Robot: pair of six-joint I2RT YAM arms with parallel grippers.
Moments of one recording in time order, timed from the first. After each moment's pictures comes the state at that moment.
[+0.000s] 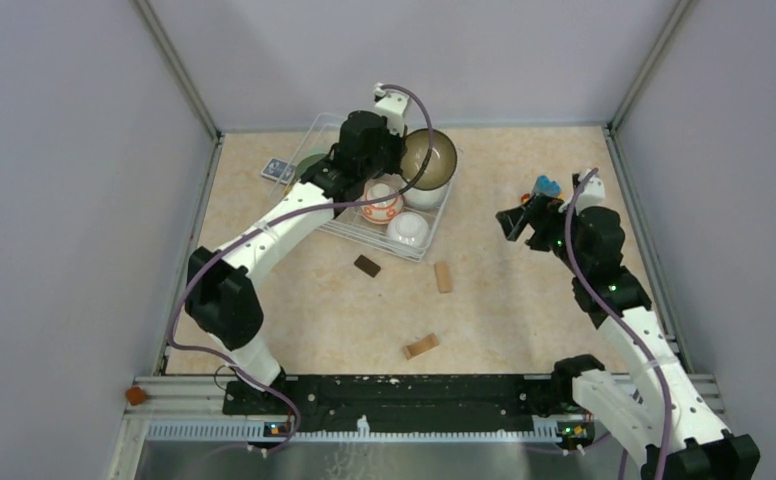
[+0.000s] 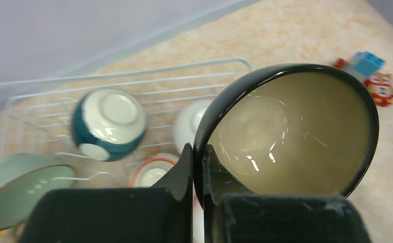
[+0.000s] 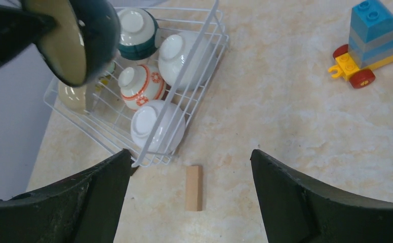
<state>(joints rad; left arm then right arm) -0.59 1.70 1.57 -0.16 -0.13 -0.02 0.22 0.78 0.68 -0.19 -0.11 0.51</state>
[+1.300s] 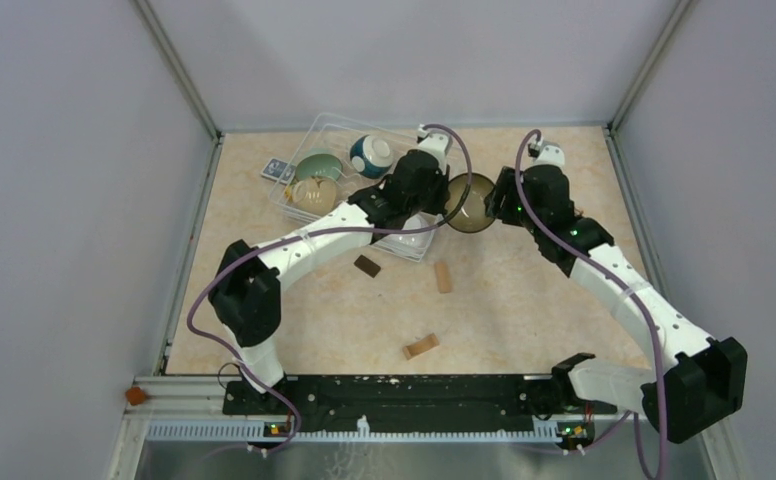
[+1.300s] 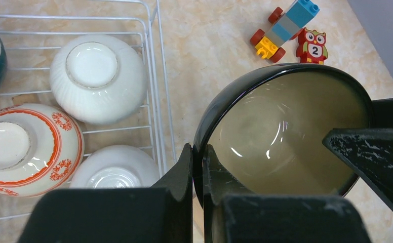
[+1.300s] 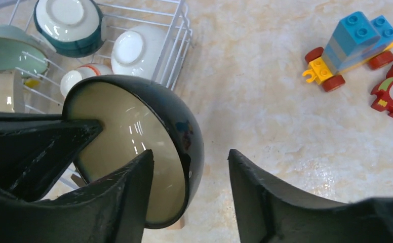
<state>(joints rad) -0.80 1.78 1.50 -0.19 -0.15 -0.37 0.44 1.15 1.00 -0.34 0.21 0.47</state>
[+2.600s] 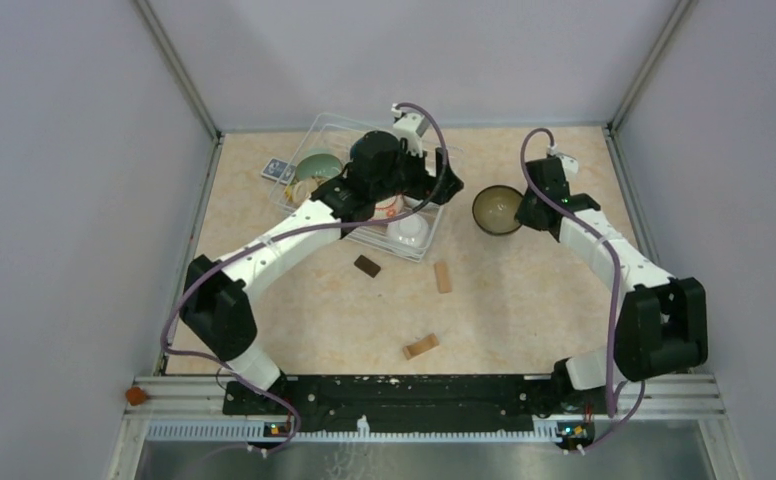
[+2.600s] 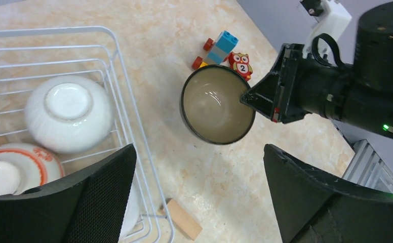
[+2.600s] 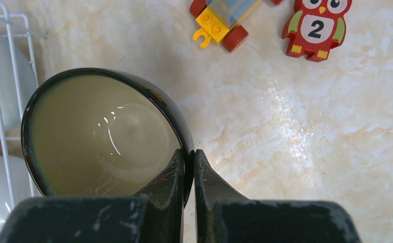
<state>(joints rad) -0.71 1.66 1.46 -0.10 0.16 -0.38 0.24 1.40 1.04 -0.48 0.29 0.54</state>
